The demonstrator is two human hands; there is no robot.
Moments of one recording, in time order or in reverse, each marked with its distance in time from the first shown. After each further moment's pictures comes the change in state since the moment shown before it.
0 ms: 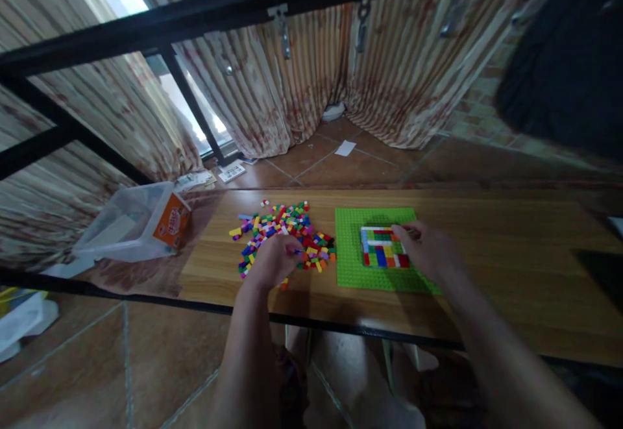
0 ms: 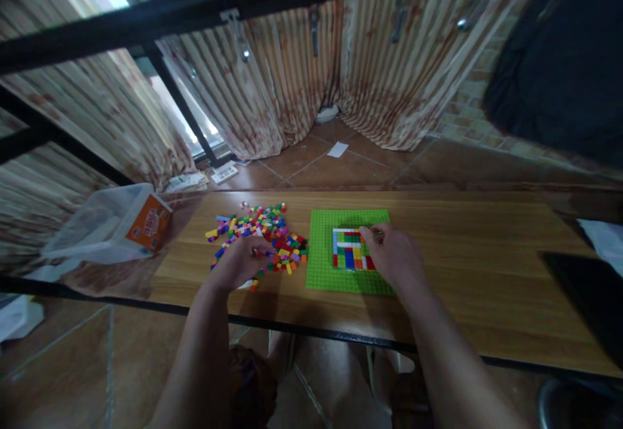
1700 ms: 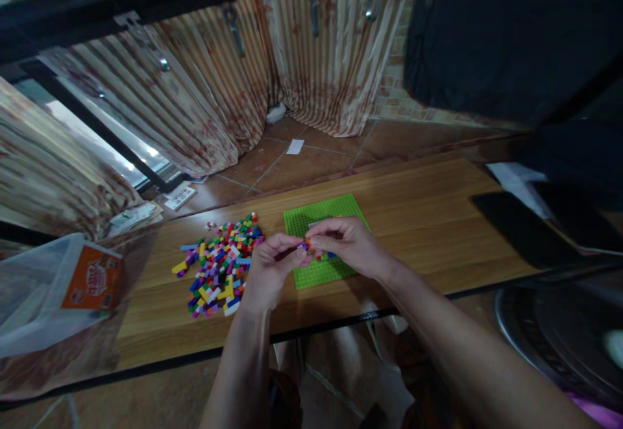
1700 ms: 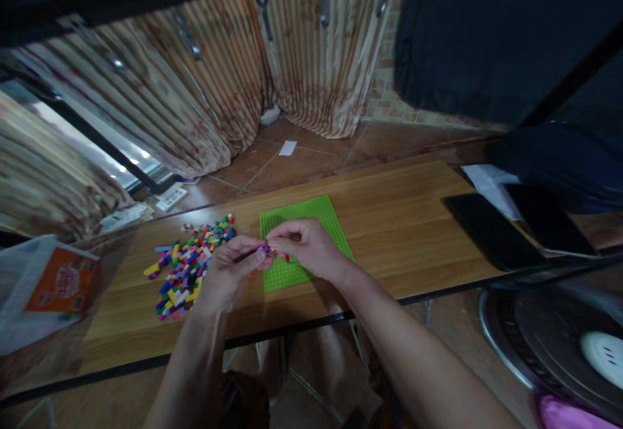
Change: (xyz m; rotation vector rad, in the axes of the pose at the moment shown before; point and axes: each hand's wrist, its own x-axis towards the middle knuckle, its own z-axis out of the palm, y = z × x) left_hand -0.005 0.084 0.039 -1.232 -0.214 0.024; right_hand -0.026 -0.035 0.002 1.274 -0.359 -0.252
